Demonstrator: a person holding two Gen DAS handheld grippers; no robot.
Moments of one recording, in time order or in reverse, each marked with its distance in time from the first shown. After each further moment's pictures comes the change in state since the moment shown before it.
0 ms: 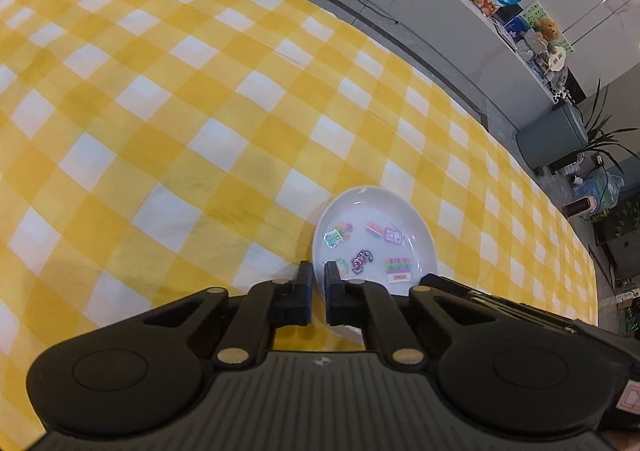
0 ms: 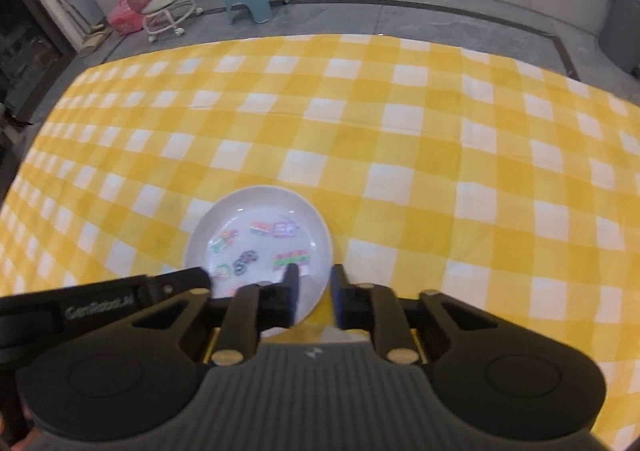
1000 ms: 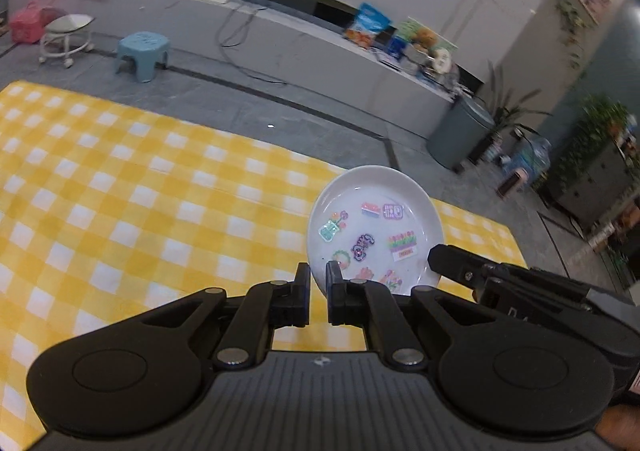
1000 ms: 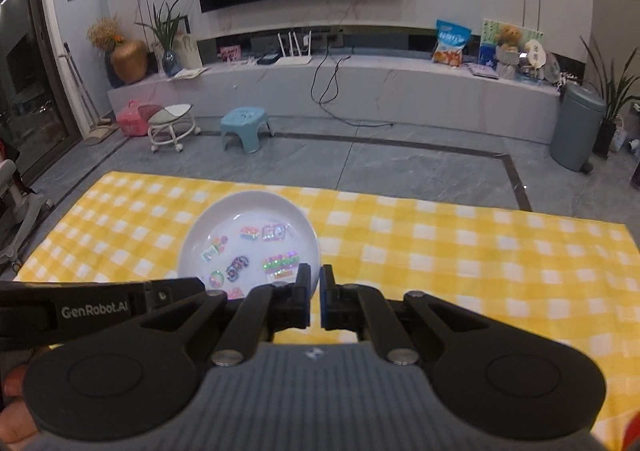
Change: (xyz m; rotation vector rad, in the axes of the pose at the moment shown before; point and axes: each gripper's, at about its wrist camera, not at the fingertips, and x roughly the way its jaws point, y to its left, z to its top) left arm -0.123 -0.108 -0.045 0.319 -0.194 -0.147; right arm -0.198 -0.043 -0.056 -0.030 -0.424 -0.035
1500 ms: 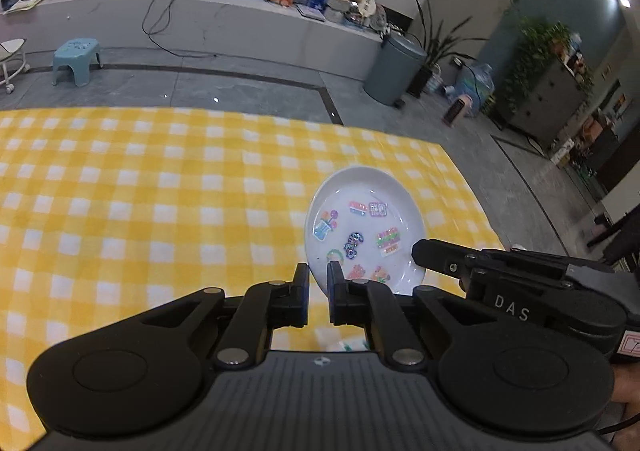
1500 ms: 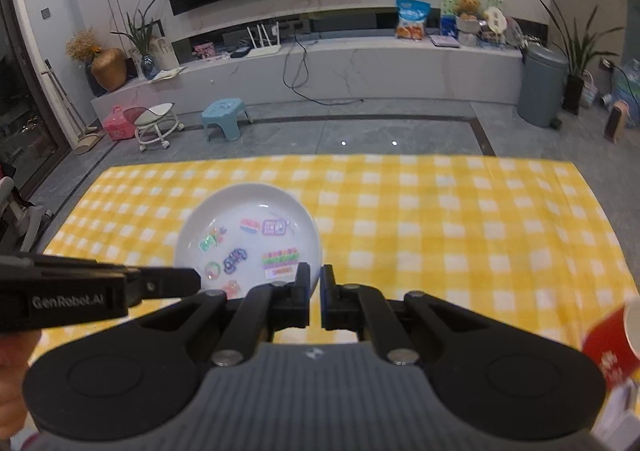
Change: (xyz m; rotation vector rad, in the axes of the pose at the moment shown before) left arm -0.042 -0.063 -0.049 0.184 0.138 -0.099; right arm -0.101 -0.039 -0.056 0.118 0.069 -0.033
